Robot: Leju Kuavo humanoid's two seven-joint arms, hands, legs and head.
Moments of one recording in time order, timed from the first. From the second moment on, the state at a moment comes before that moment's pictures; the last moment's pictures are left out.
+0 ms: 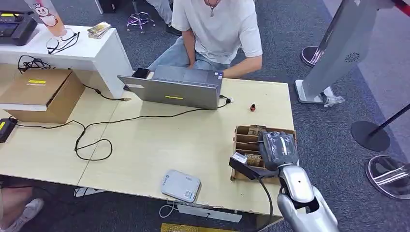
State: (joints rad) left arm -0.07 -0.15 0.77 -0.22 -0.86 0.24 -0.25; right arm -0.24 -0.11 0.35 -1.38 1.33 -0.08 0.14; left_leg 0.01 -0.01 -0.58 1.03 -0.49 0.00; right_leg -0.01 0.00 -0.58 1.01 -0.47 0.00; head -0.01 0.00
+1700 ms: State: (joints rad) left arm -0.04 -0.14 0.77 -0.22 -0.87 0.21 -0.31; right arm -0.23 -0.11 0.32 -1.43 1.32 -0.11 0.13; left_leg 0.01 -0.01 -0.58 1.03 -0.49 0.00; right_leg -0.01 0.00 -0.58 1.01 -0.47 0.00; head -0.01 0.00
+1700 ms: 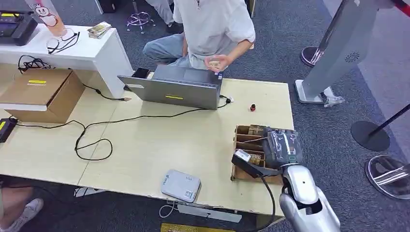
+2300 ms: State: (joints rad) left arm -0.04 -0.14 0.77 -0.23 -0.87 0.21 -0.31; right arm -0.24 -0.11 0.32 -1.46 1.32 -0.11 0.13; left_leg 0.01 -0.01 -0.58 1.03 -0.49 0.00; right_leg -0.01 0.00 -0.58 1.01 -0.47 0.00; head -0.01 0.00
